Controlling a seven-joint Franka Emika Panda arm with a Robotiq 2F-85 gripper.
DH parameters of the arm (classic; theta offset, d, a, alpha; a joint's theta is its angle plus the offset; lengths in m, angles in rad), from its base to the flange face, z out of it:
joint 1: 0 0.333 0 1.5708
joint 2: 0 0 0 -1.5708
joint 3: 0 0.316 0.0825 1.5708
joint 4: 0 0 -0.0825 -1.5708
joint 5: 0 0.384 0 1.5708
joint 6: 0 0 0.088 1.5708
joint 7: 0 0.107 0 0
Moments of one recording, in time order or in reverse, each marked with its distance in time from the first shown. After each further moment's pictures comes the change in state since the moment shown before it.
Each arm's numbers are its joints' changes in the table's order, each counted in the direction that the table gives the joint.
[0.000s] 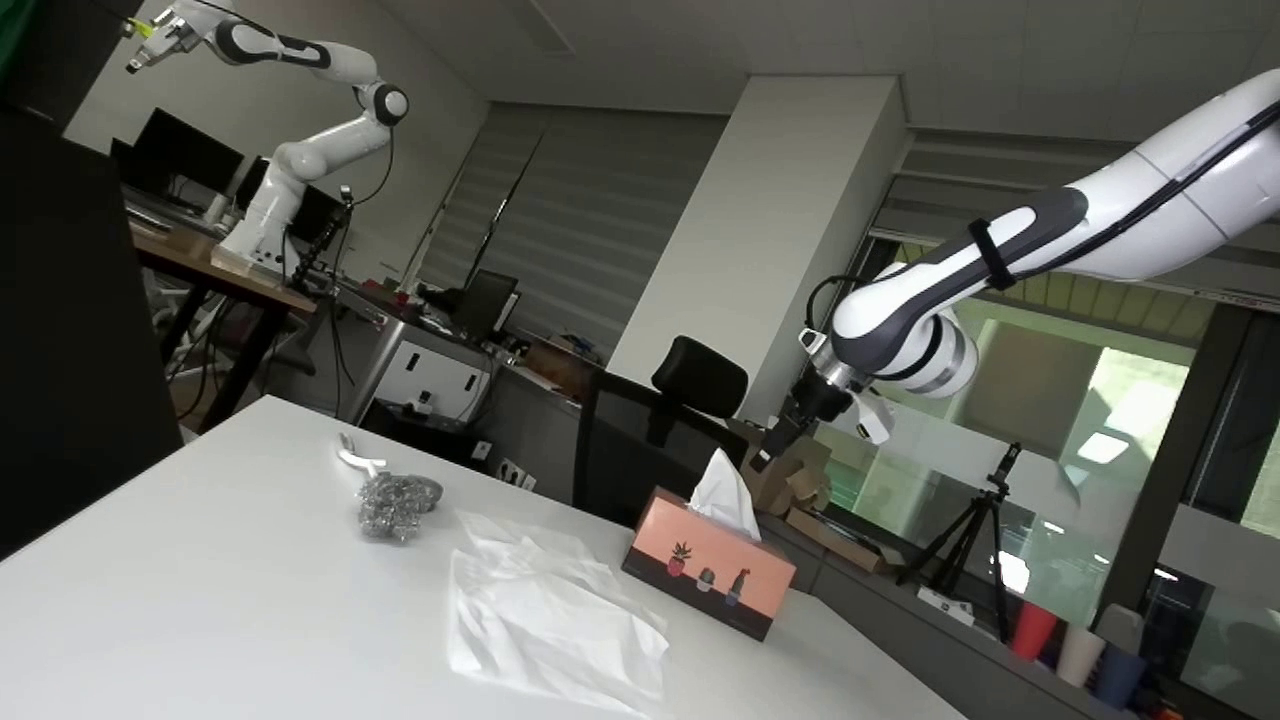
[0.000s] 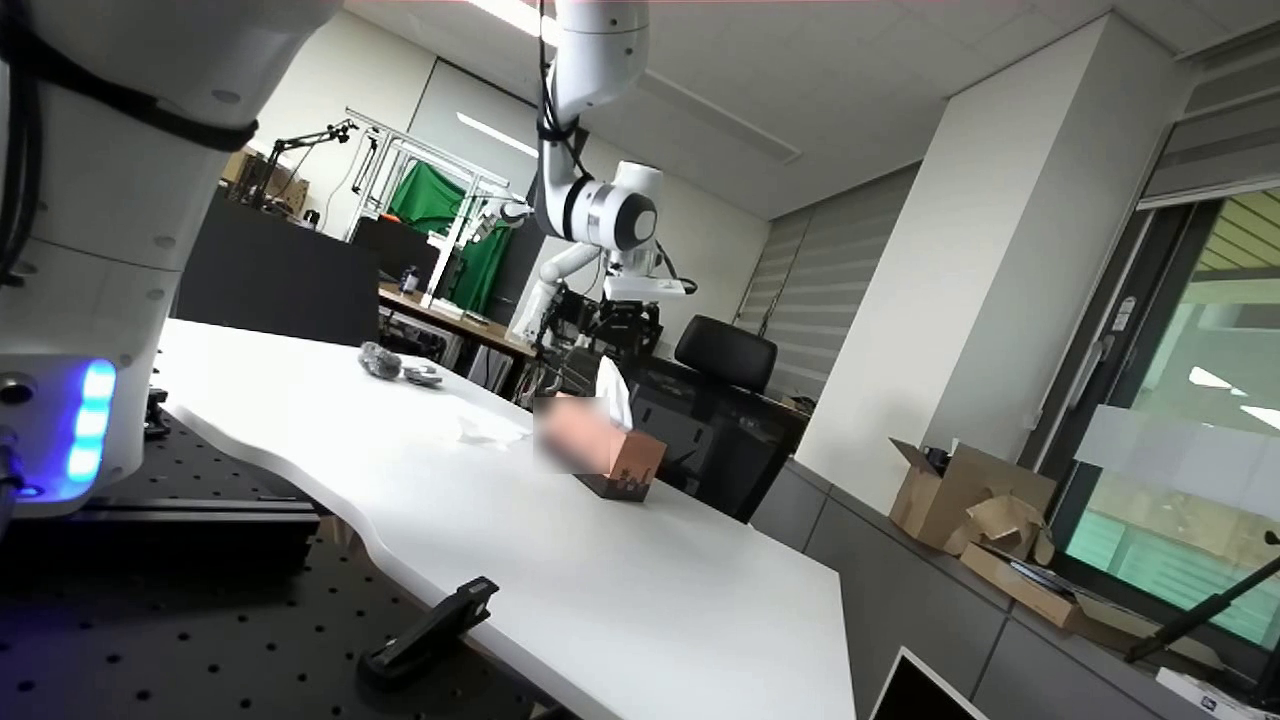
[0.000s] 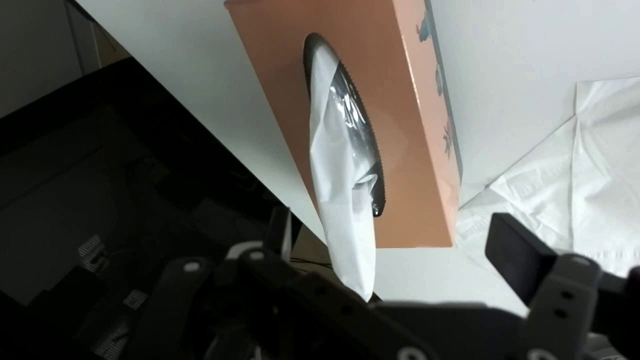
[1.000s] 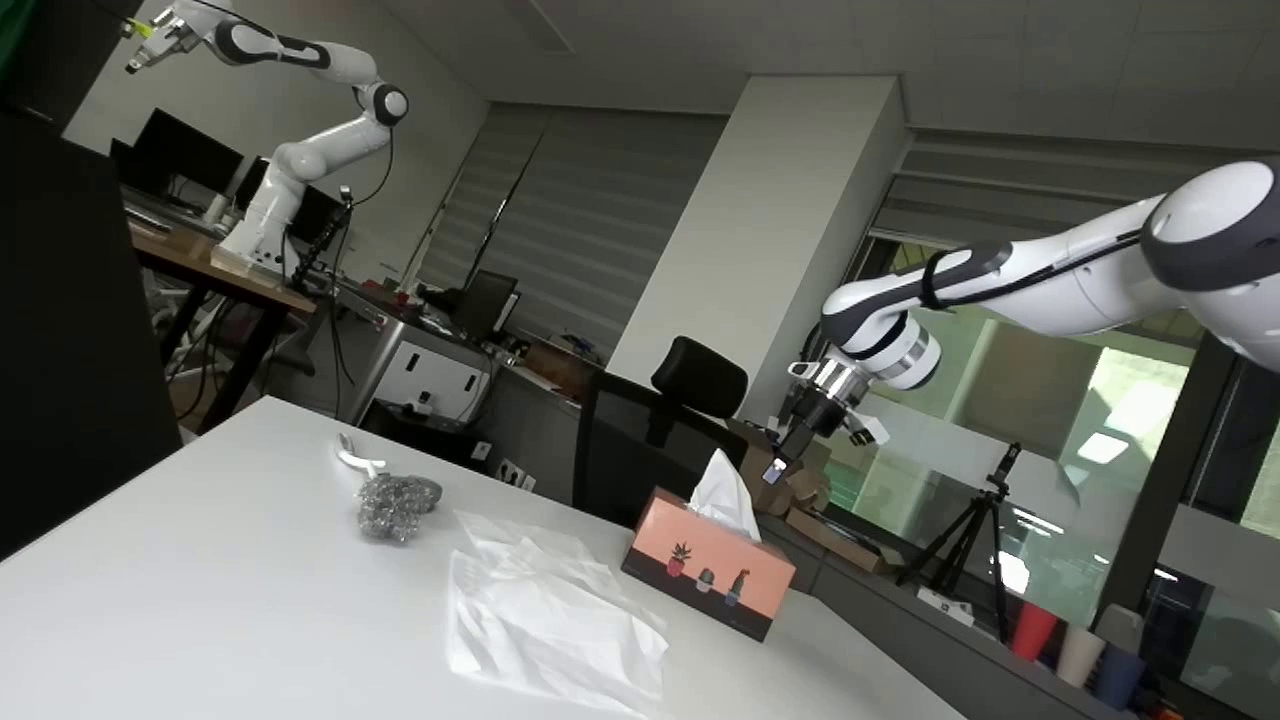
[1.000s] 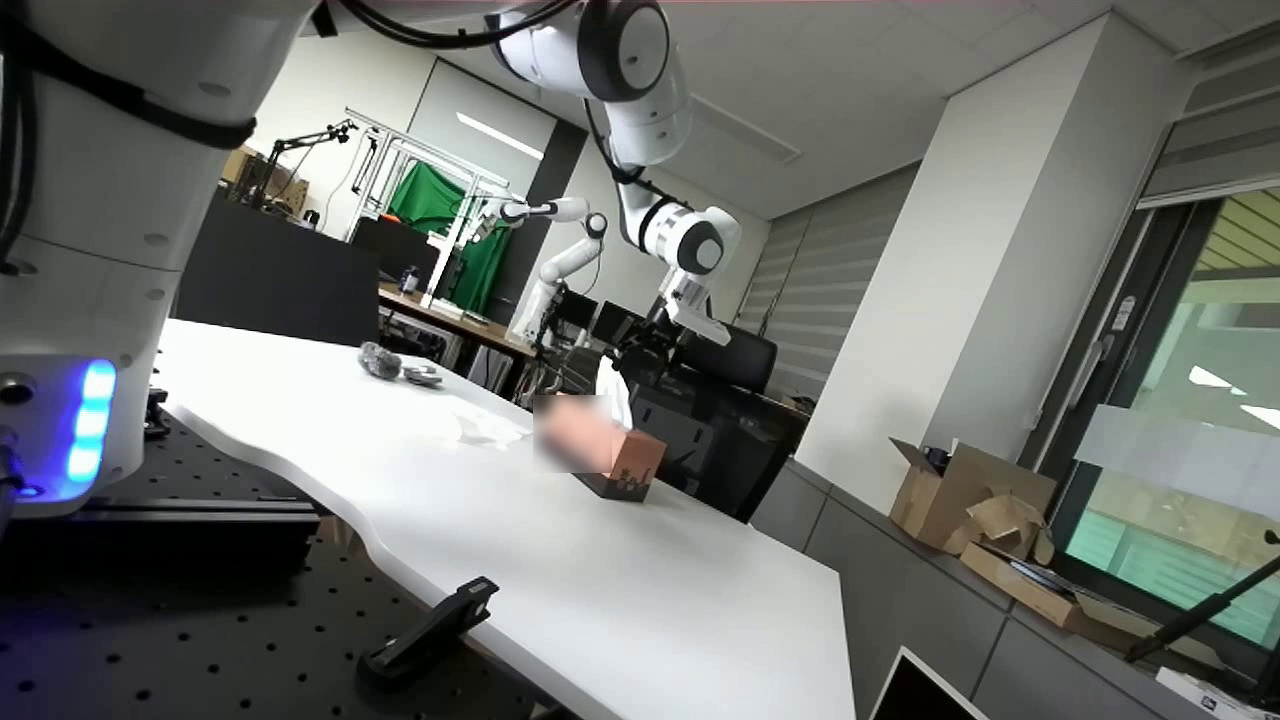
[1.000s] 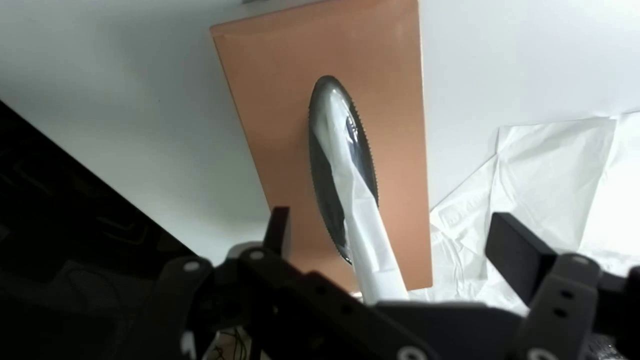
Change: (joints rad) arm -0.090 -0.378 0.031 0.712 0.258 -0.734 -0.385
